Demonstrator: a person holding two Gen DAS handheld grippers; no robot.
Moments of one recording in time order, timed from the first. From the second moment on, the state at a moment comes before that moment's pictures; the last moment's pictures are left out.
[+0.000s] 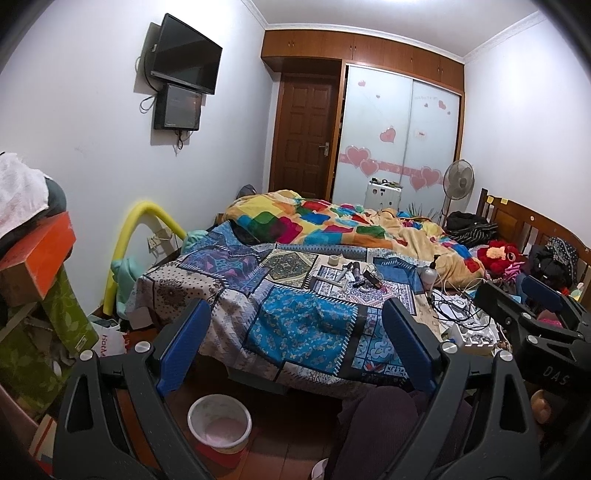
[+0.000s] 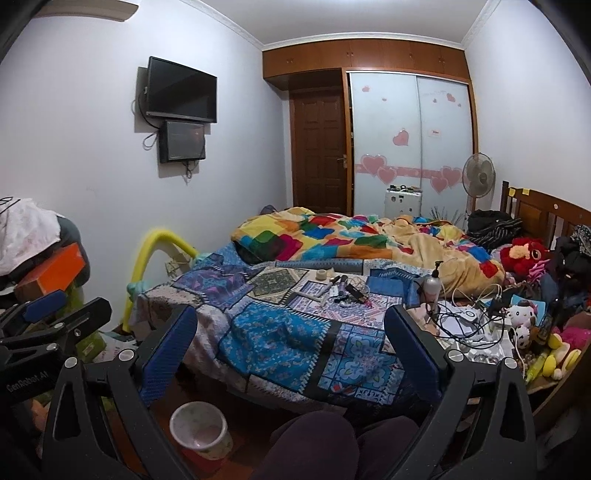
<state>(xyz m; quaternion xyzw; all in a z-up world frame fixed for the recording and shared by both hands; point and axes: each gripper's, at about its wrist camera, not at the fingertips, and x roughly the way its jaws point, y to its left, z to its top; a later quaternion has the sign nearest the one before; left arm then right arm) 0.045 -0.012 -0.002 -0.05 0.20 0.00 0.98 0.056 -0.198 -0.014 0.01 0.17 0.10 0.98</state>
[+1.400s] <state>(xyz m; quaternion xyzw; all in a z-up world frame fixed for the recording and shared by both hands) 0.509 -0.126 -0.208 -0.09 0.44 -0.05 0.89 0.422 -0.332 -0.164 0.03 0.39 0.09 0.92</state>
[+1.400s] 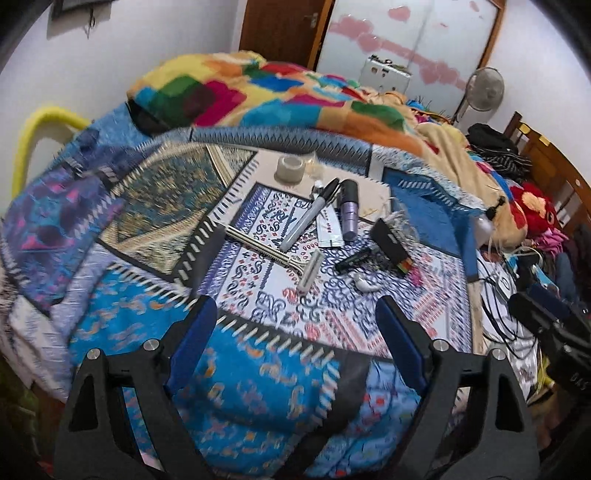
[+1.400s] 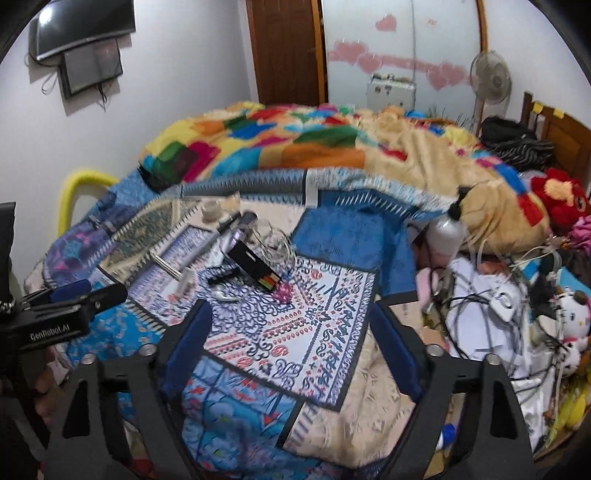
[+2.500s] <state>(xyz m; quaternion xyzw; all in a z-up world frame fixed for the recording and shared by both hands) 0.544 -0.161 -0.236 -0.02 0.43 -0.09 0.90 0.500 -0.326 -0.228 0.03 0.45 0.13 0.88</state>
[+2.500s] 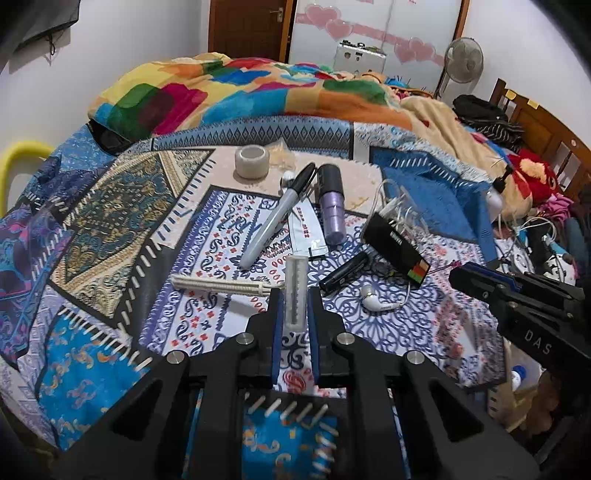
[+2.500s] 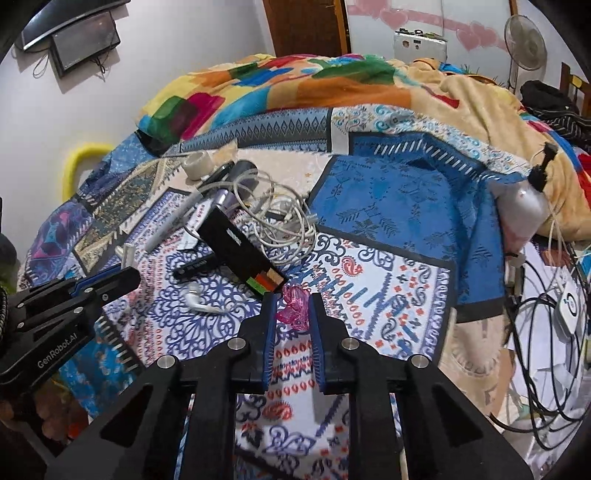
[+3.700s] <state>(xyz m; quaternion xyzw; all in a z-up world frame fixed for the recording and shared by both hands) 0.377 -0.079 -0.081 -0.04 0.33 -0.06 0.94 0.391 -0.279 -0.071 -0.01 0.34 0.15 0.93</state>
